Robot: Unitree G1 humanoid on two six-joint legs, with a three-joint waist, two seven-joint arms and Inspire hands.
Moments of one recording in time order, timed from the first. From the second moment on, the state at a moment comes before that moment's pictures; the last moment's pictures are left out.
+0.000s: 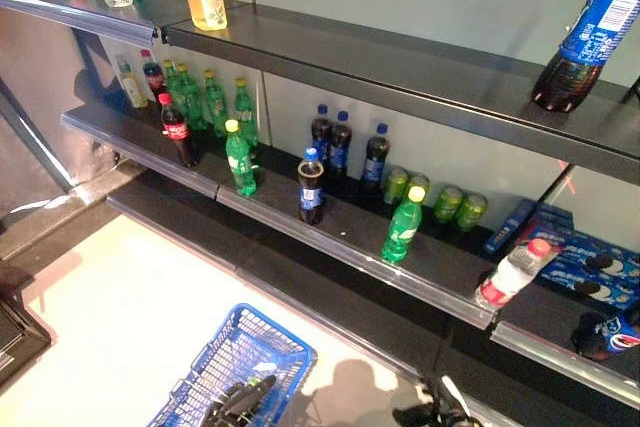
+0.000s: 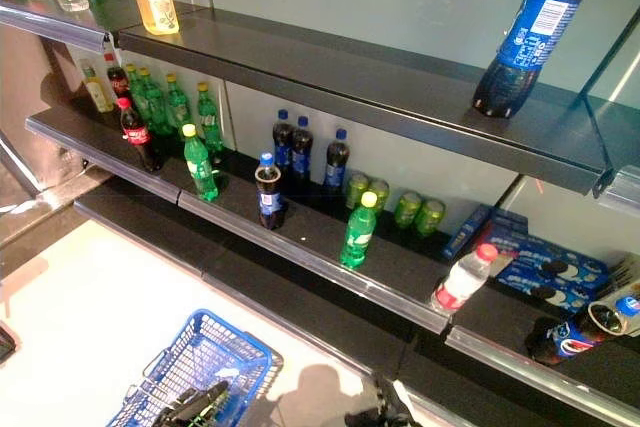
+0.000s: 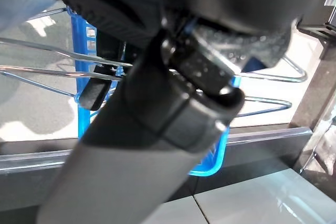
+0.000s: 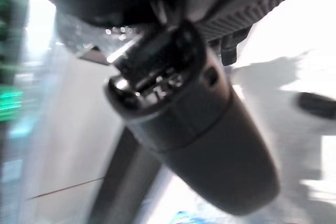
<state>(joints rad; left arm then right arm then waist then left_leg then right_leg) 0.10 0.14 -0.07 1.11 -0.86 -0.20 -0.03 0.13 -0.26 0.37 0.76 0.01 -0.10 -0.19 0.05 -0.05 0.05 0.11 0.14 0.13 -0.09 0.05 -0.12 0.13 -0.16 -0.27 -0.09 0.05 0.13</state>
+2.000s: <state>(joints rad) 0.22 0.13 -0.02 1.02 -0.80 -0.17 -0.02 0.34 -0.51 0.03 -0.13 -0.15 -0.14 -0.83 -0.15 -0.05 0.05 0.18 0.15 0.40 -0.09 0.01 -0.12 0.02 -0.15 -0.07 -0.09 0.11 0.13</state>
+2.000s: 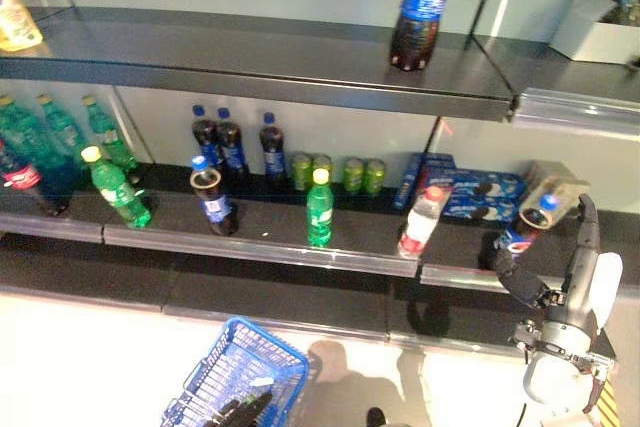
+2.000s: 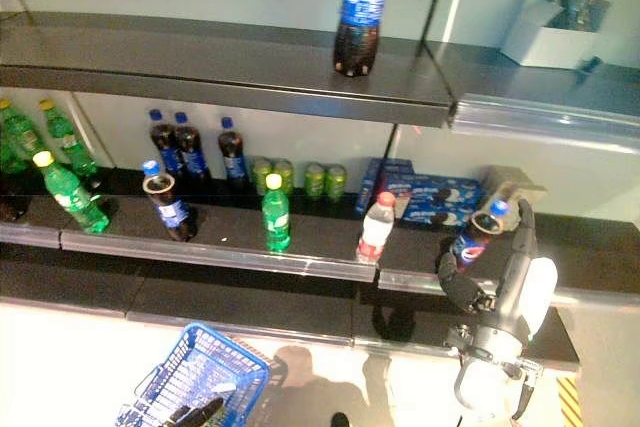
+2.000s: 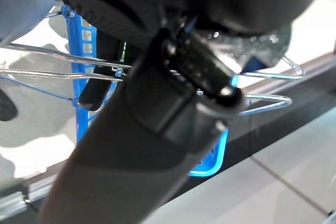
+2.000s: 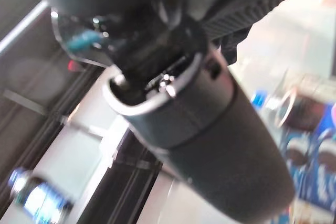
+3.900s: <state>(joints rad) -0.11 0.01 -0.30 0.97 -0.91 -0.25 -0.09 -0.36 -0.63 0.00 0.00 0.08 -0.18 -0.85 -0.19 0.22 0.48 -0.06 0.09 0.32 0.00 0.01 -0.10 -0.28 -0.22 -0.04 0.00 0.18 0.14</state>
